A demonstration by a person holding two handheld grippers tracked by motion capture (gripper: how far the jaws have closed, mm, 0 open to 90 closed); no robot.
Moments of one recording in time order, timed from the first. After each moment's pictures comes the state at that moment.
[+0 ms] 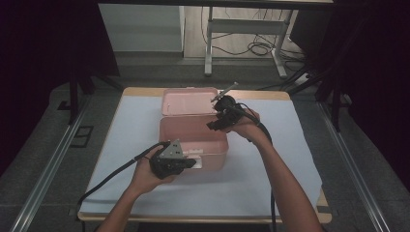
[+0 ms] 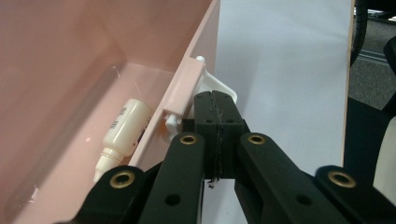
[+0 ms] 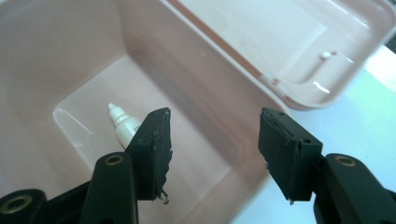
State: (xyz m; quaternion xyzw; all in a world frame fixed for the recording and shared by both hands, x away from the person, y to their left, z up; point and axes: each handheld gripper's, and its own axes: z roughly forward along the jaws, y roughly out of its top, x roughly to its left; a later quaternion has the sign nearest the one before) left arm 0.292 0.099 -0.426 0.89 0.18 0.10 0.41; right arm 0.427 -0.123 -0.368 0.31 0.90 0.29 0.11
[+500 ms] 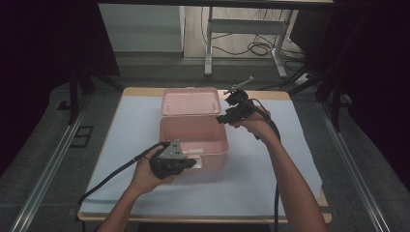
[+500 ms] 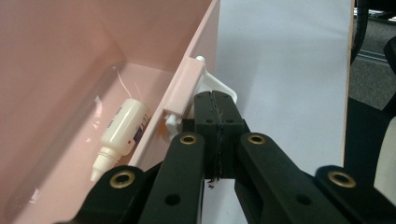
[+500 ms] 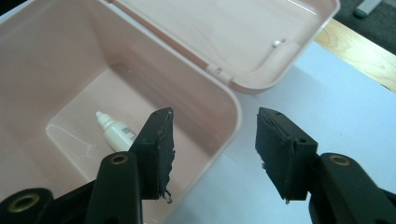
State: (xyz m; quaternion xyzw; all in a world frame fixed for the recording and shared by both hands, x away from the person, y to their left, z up) left arm 0.292 0.100 -0.426 0.89 0.17 0.10 0.41; right arm 0.438 -0.151 -0.358 0.36 0.87 0.31 0.11
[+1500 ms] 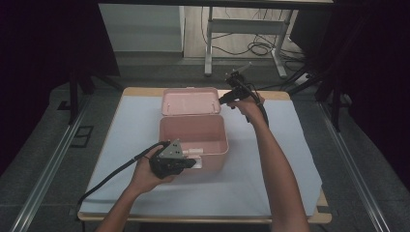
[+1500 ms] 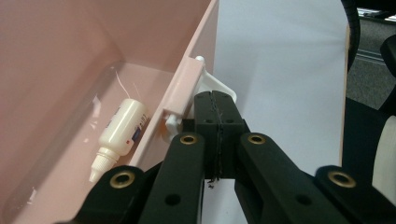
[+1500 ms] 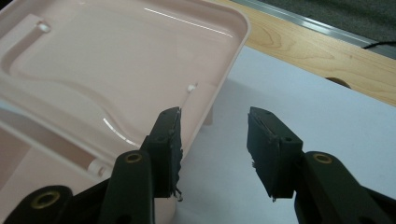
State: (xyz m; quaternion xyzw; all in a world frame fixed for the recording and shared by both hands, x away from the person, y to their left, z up) left arm 0.293 0.100 -0.426 0.89 0.17 0.09 0.41; right arm 0.518 -0.147 -0.373 0.48 0.82 0.29 0.11
